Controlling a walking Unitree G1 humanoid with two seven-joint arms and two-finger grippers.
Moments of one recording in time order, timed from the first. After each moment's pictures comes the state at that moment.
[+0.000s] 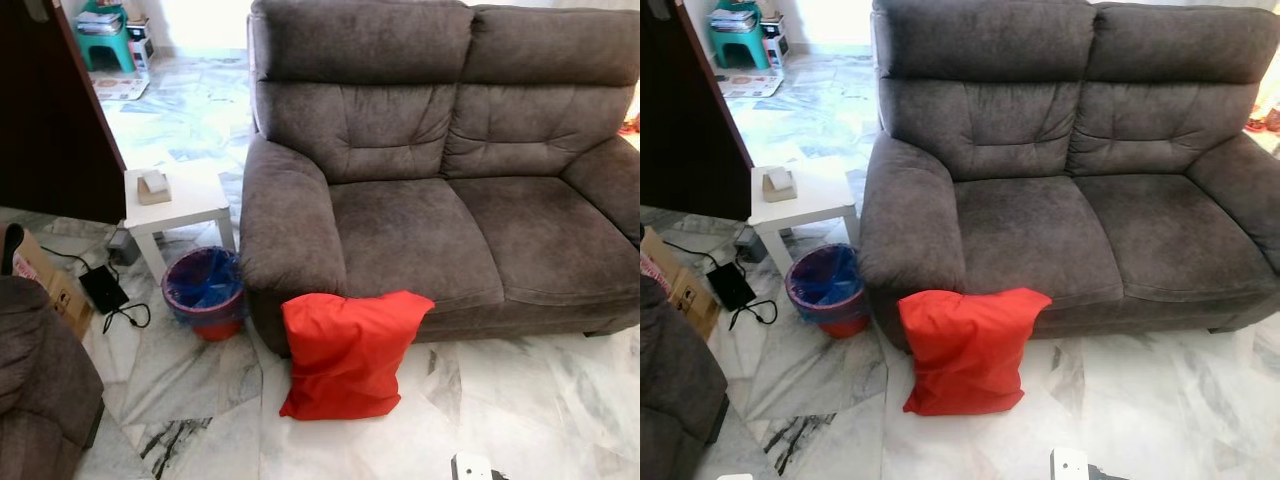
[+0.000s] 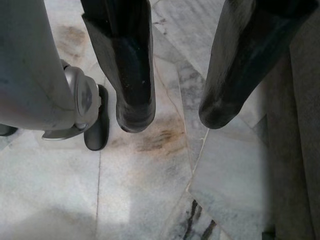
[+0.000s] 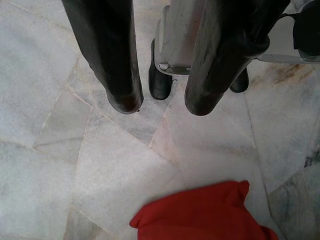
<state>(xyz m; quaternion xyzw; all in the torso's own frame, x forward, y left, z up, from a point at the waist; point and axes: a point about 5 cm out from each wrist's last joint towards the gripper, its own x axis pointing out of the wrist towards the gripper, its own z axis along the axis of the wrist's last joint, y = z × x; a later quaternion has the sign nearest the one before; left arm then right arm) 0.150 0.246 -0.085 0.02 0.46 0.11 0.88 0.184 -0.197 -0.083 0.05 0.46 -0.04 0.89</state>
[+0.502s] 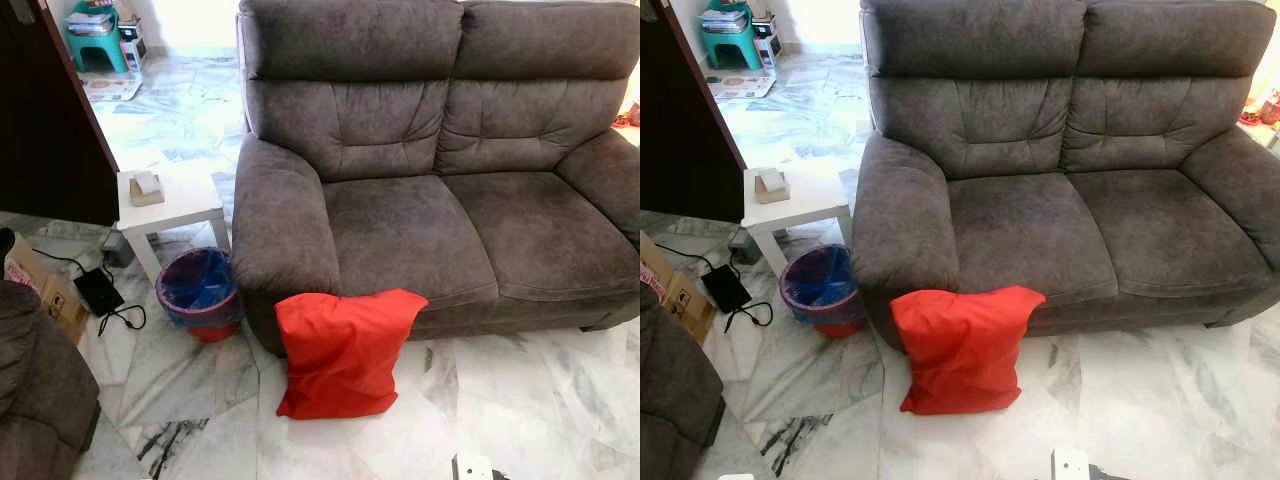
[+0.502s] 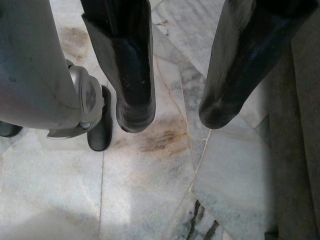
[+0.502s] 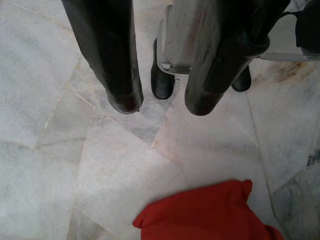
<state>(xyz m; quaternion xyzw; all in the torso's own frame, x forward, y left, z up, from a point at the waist) 0.150 0.245 -0.086 0.02 0.46 0.11 0.88 0.184 -0.197 -0.082 0.05 0.46 -0.04 0.89</state>
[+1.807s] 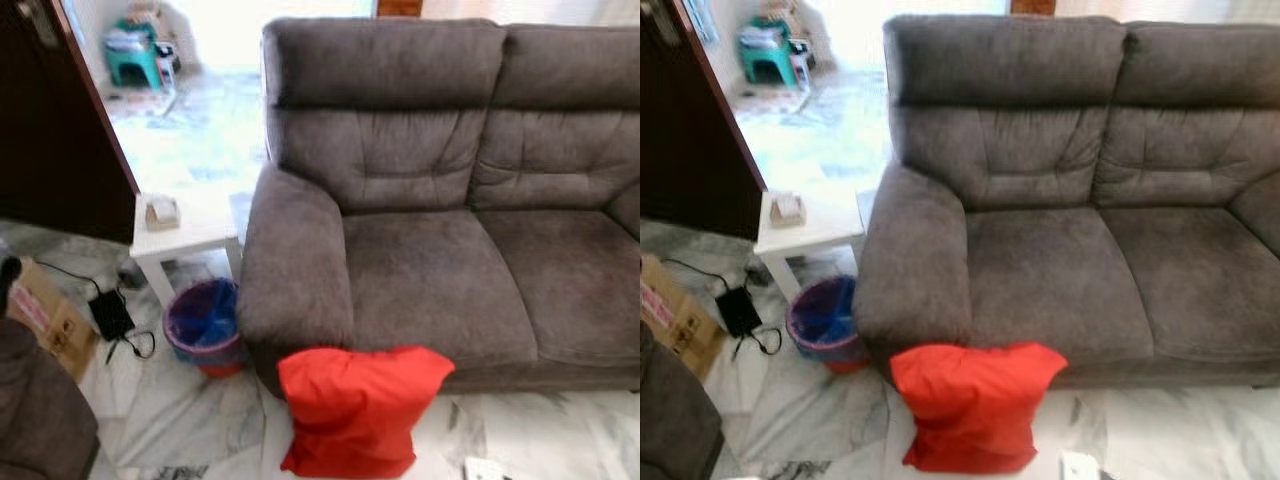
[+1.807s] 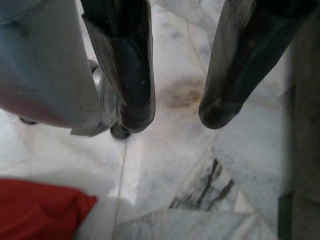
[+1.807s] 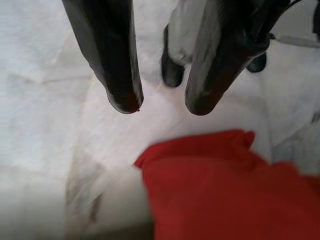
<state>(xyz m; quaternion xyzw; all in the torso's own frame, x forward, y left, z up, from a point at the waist) 0.149 0.235 -0.089 -0.01 0.47 0.10 0.88 0.180 -0.208 -0.082 0.04 0.45 -0.05 0.89</state>
